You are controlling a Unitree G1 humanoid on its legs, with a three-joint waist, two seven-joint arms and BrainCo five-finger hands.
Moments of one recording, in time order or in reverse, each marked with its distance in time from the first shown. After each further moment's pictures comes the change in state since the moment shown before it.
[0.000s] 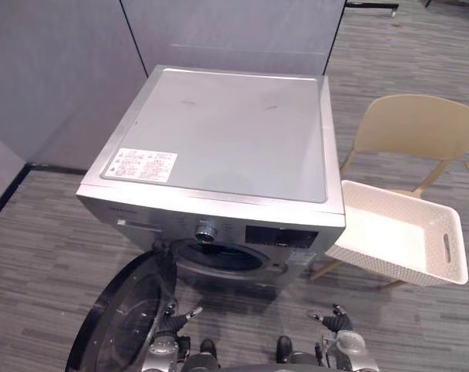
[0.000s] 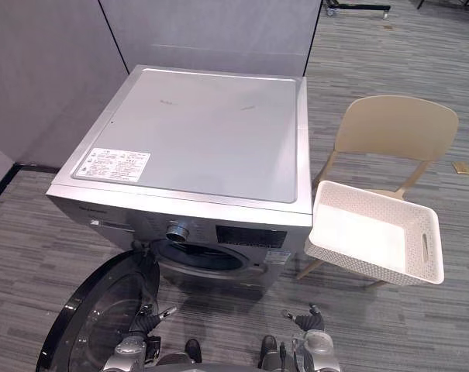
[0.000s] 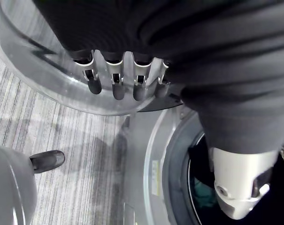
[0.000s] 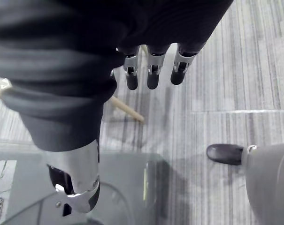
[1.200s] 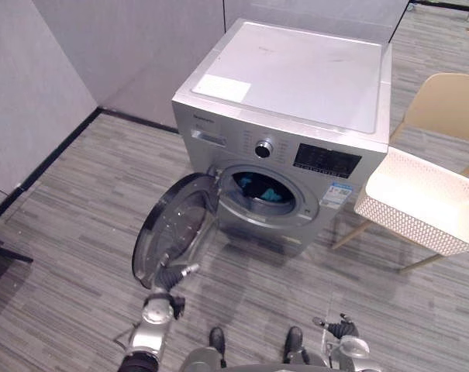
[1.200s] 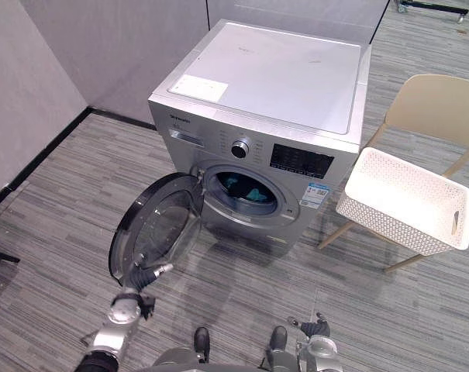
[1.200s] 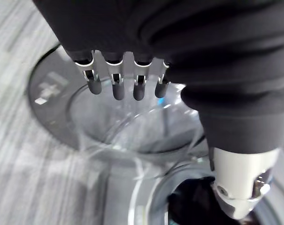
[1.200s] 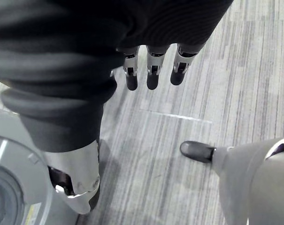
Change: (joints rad) left arm -0.067 0.184 -0.061 -0.486 -0.043 -0.062 0.089; right arm 0.017 -0.008 -0.045 0.015 -0.001 0.017 -0.044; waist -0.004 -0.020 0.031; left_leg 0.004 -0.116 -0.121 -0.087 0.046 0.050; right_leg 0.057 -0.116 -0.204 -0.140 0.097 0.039
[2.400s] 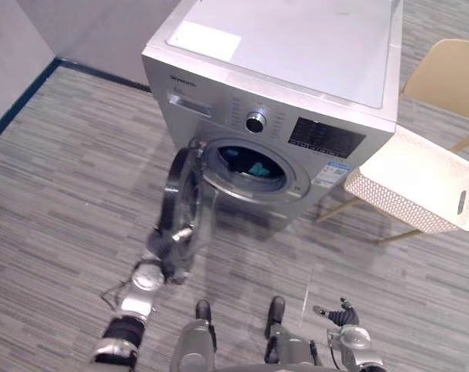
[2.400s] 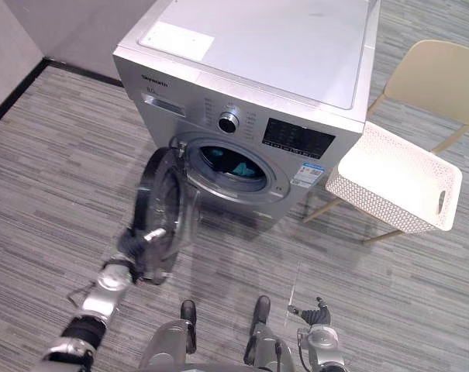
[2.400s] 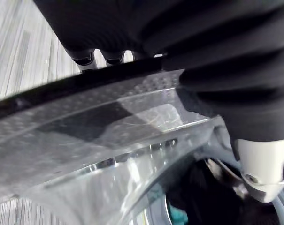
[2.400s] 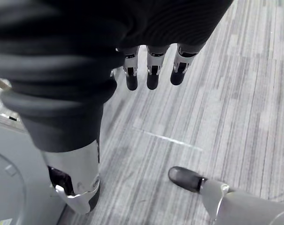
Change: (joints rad) left arm -0.040 -0.055 -0.340 0.028 0.005 -0.025 -0.093; right arm -0.003 -0.010 0.039 -0.047 -0.081 -0.016 -0.006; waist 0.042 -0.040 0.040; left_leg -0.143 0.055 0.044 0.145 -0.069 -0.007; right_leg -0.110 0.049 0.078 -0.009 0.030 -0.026
